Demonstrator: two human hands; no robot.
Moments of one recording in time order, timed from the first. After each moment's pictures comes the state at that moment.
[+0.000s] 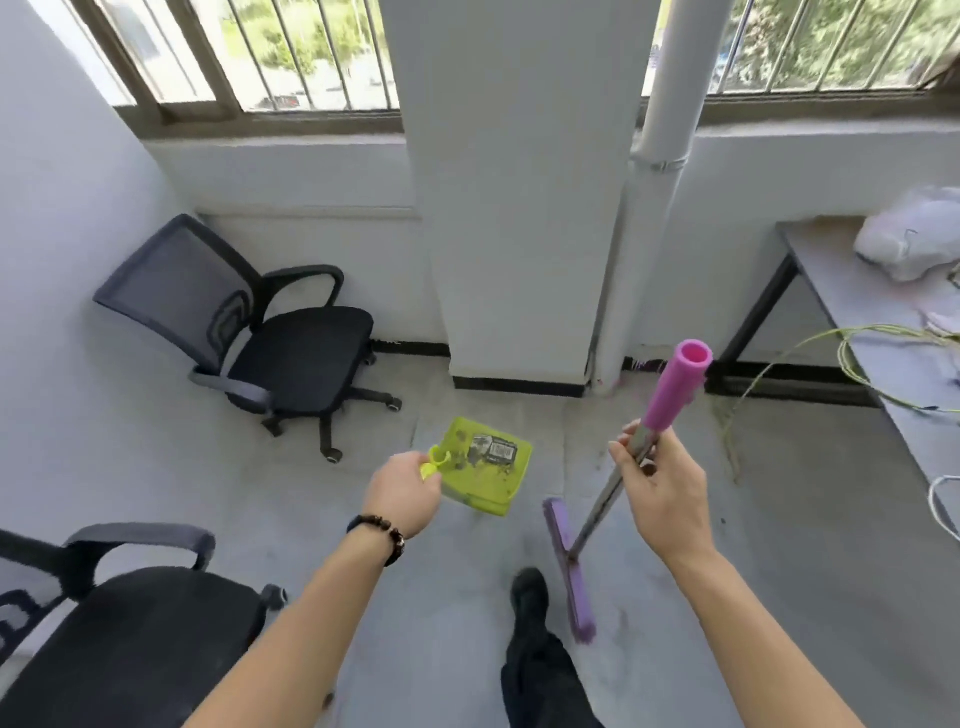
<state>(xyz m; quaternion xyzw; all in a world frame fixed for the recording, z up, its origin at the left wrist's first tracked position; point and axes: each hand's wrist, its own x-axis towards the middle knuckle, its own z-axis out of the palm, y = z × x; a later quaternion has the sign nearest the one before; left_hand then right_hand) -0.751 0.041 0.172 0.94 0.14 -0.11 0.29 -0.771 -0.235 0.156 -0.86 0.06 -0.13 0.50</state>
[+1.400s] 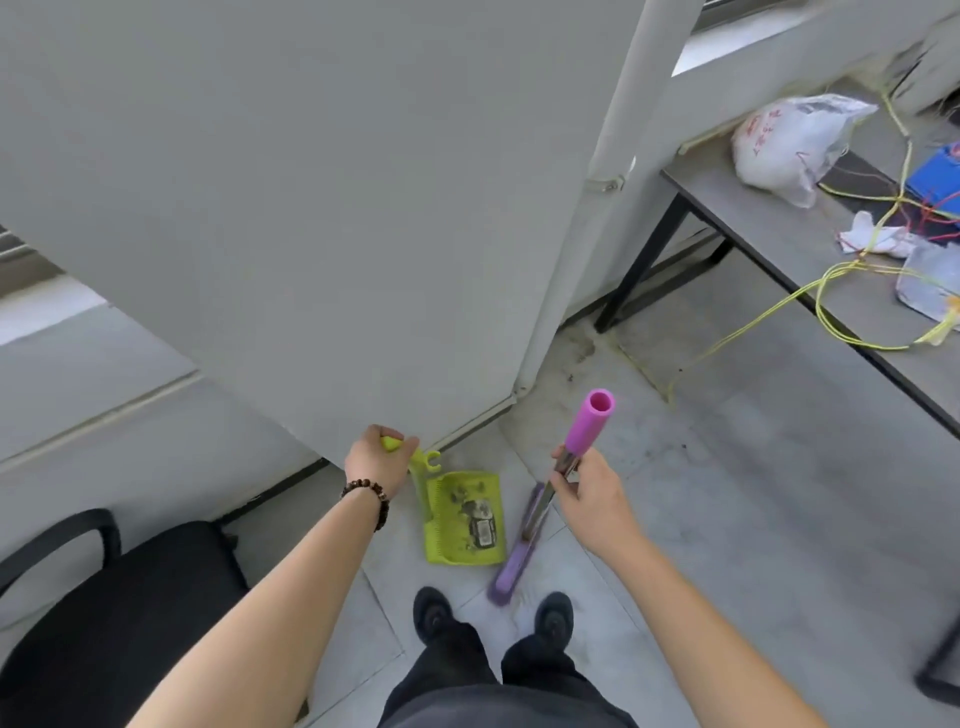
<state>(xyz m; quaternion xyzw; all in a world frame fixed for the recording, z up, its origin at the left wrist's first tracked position) -0.047 0.080 0.050 0.89 0.00 -0.30 0.35 -0.257 -0.084 0.067 -0.82 0.42 -0.01 0.40</state>
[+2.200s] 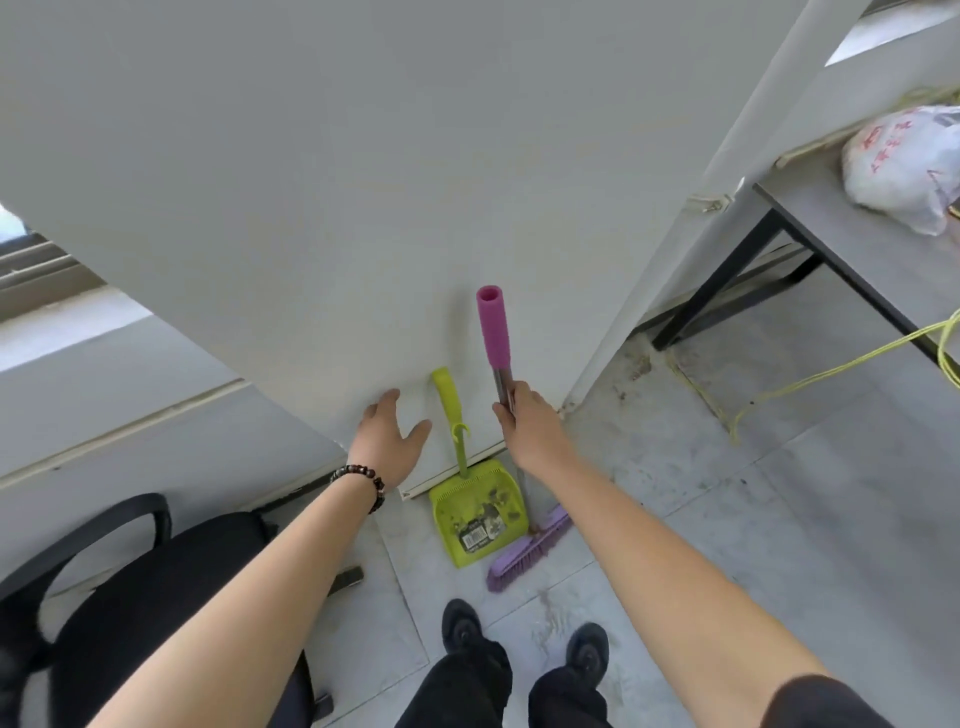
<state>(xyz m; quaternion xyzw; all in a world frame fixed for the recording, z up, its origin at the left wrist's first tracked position) 0.042 0.098 0.047 0.91 -0.11 -0.29 0.29 -0.060 -0.079 0.039 -0.88 0.30 0.04 0.36</state>
